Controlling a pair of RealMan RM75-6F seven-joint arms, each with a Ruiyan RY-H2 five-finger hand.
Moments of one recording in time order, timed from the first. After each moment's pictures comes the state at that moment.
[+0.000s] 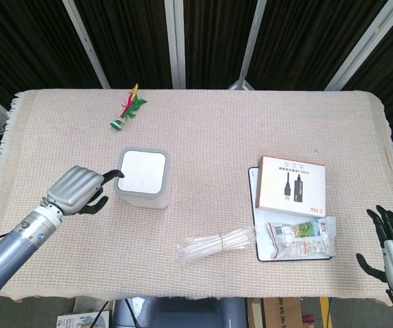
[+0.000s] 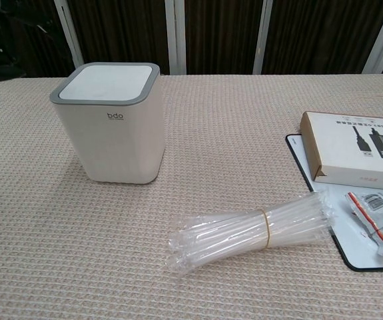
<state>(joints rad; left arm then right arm) -0.76 -0.79 -0.20 -2.14 0.97 0.79 0.37 -0.02 -0.96 0.03 -1.85 -1.48 1.50 -0.09</state>
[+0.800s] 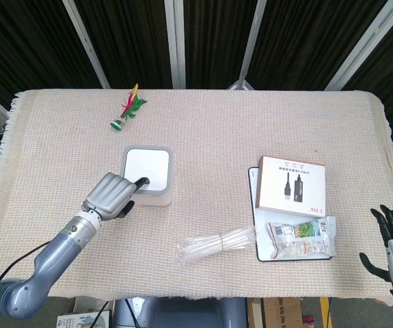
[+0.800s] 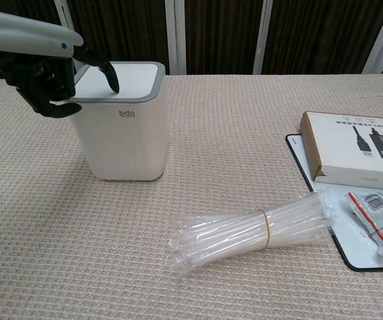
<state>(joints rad) -1.02 -1.03 -0.07 -2.19 0.60 1.02 0.76 -0.01 -0.95 0.04 -1.84 -1.47 1.50 -0.08</state>
